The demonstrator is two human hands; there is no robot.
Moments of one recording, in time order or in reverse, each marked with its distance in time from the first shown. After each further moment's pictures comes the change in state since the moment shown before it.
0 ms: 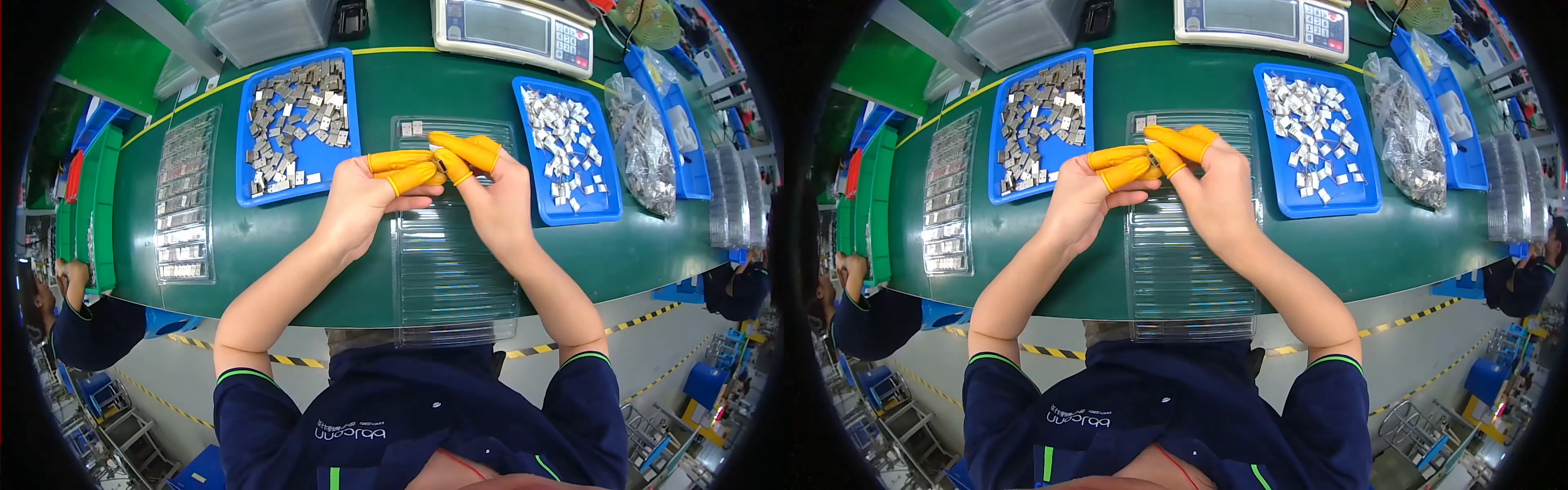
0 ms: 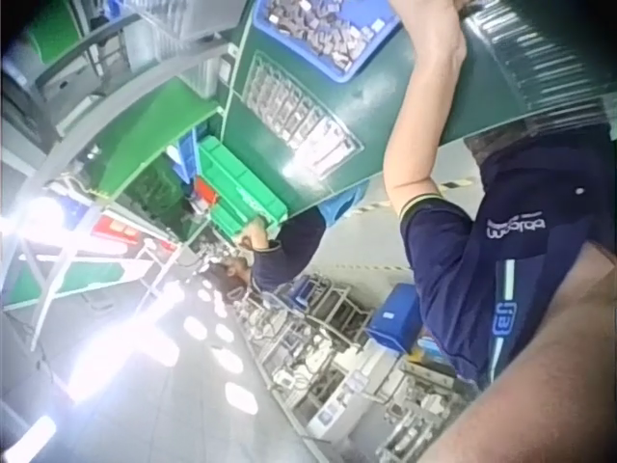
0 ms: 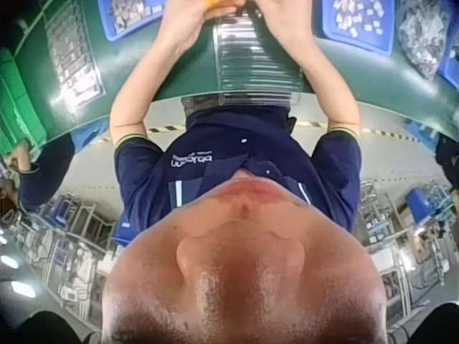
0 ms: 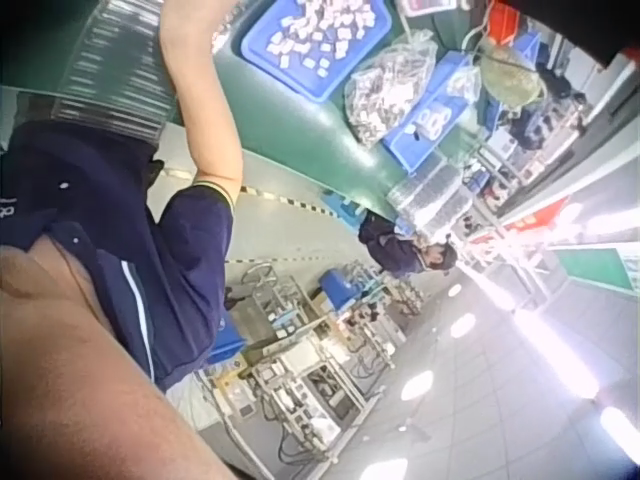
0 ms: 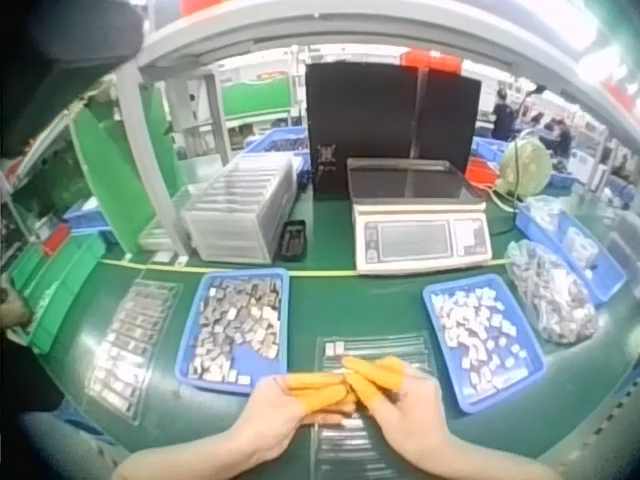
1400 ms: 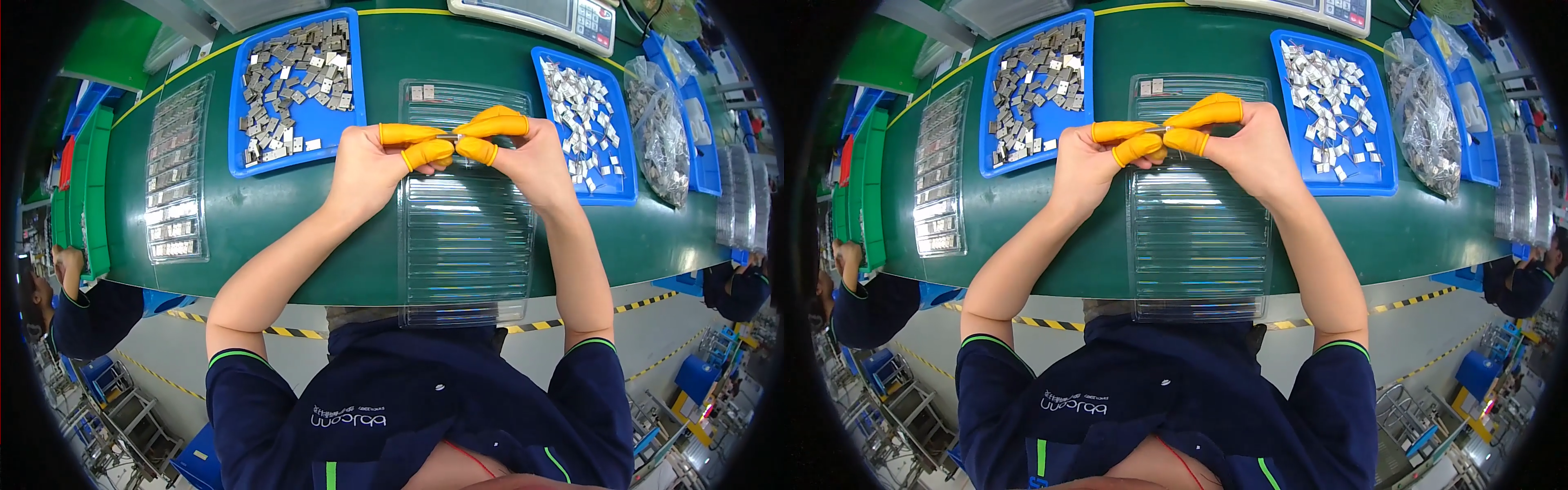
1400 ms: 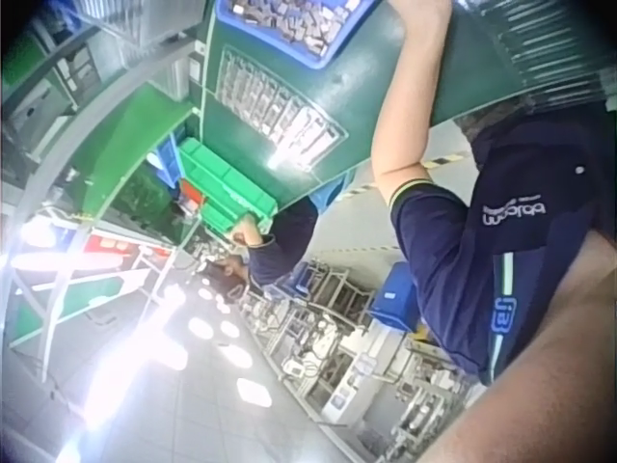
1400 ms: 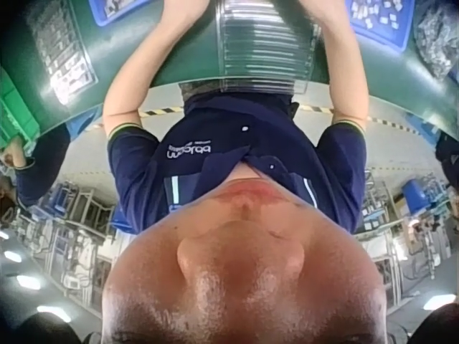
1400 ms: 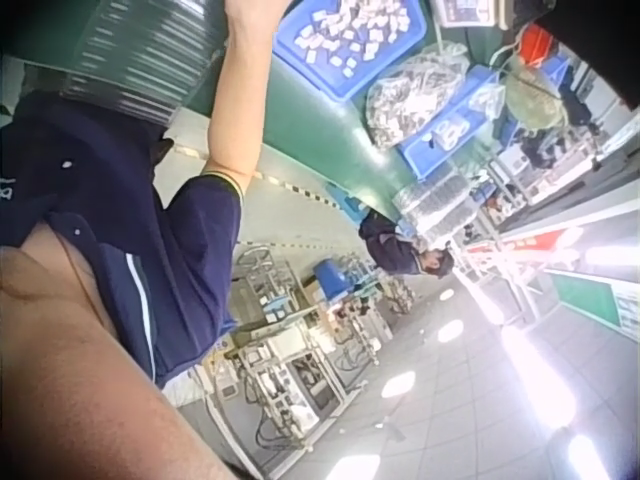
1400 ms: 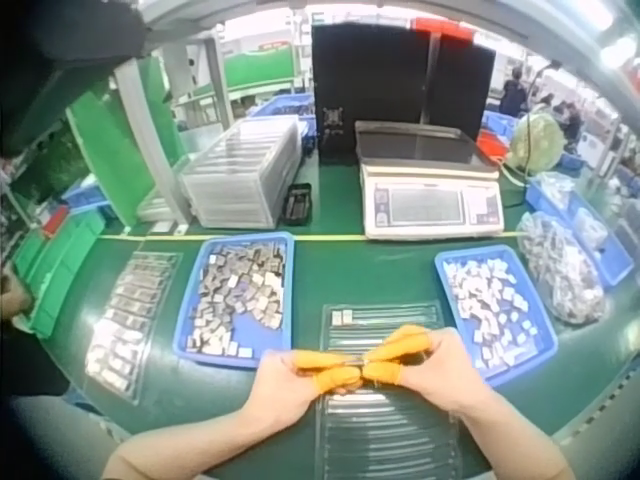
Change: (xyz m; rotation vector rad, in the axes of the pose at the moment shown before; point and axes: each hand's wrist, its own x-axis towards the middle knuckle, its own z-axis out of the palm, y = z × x) left_hand 0.013 -0.027 -0.014 0.228 -0.005 0.264; right_hand 0.017 0.011 -0.026 0.124 -0.256 0.257
